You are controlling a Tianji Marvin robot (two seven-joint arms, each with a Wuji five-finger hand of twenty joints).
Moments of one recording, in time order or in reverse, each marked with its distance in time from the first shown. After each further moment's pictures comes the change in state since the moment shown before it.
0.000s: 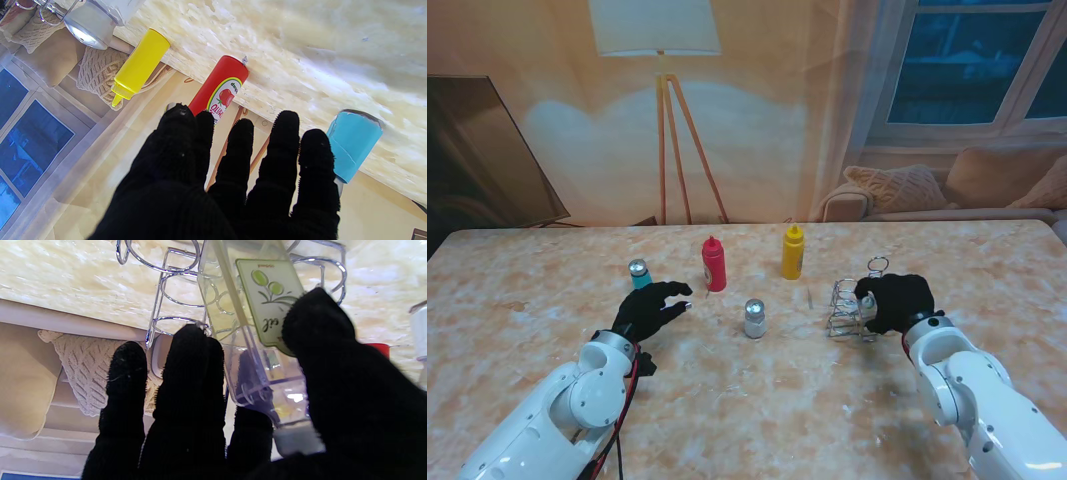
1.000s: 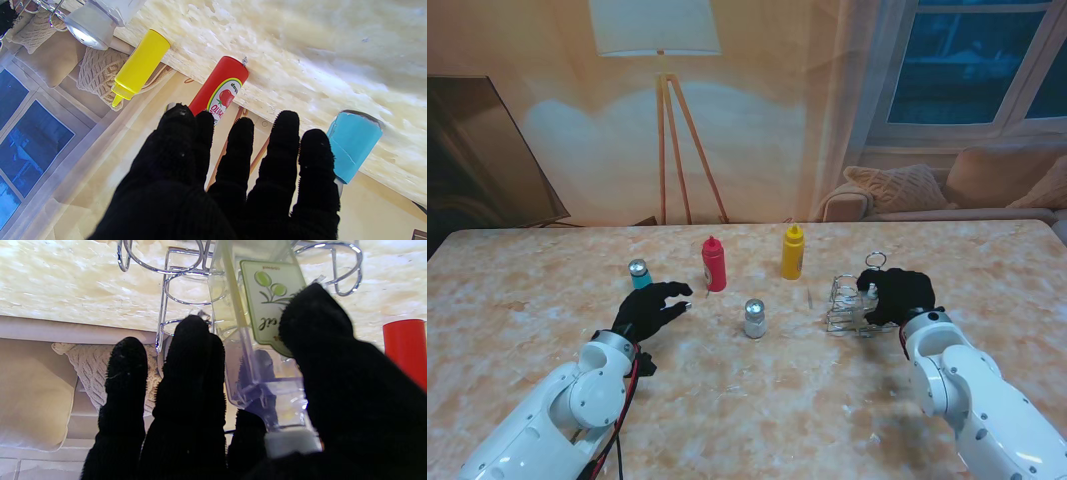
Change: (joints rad) left arm 0.000 0.000 -0.001 0.000 -0.001 -0.001 -0.003; right arm 0.050 -0.014 -0.036 0.058 0.097 0.080 -0.037; left_hand 0.000 0.000 0.000 0.000 0.000 0.000 0.000 0.000 0.012 0.000 0.006 0.007 0.000 0.000 0.000 0.000 0.000 0.000 0.000 0.000; right_hand 0.015 -0.028 0.011 -0.010 -0.002 -0.030 0.010 0.022 0.050 0.000 -0.027 -0.080 0.065 0.002 -0.114 -0.081 0.057 -0.001 0.011 -0.047
